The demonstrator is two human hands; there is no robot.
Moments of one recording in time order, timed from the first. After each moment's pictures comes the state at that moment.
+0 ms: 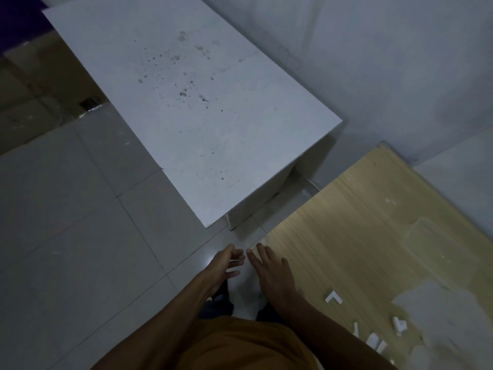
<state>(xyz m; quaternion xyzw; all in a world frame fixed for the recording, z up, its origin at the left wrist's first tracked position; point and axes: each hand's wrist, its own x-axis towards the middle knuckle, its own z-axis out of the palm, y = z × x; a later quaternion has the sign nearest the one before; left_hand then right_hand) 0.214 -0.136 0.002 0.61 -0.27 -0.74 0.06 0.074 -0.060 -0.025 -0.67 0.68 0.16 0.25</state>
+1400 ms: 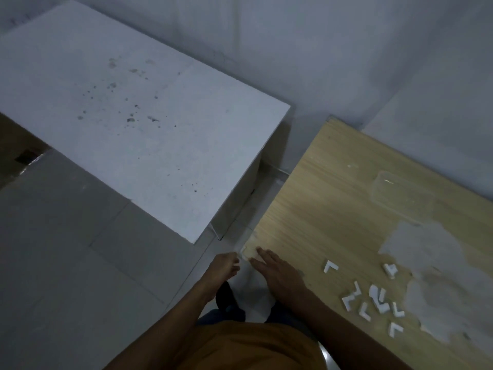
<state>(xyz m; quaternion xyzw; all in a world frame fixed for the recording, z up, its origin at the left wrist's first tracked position) 0.213 -0.149 0.002 0.57 -0.43 -0.69 -0.05 0.077 -0.025 -0.019 -0.60 0.74 0.01 0.30</state>
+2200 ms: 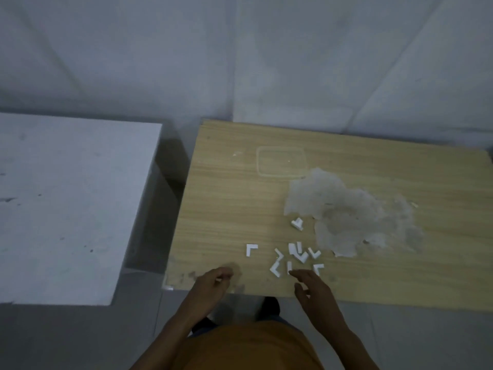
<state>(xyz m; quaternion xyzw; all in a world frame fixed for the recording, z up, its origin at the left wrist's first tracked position) 0.129 -0.062 0.028 0.25 -0.78 -0.54 -0.19 0.044 0.199 0.035 -0.15 0.91 -0.32 0.22</state>
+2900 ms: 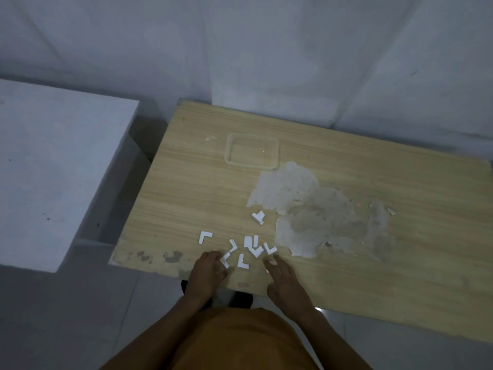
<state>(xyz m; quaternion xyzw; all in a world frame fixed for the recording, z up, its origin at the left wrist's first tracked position) 0.059 0.077 -0.018 0.35 -0.83 -0.42 -0.12 -0.026 0.290 -0.002 -0.30 0.88 -0.16 0.32</state>
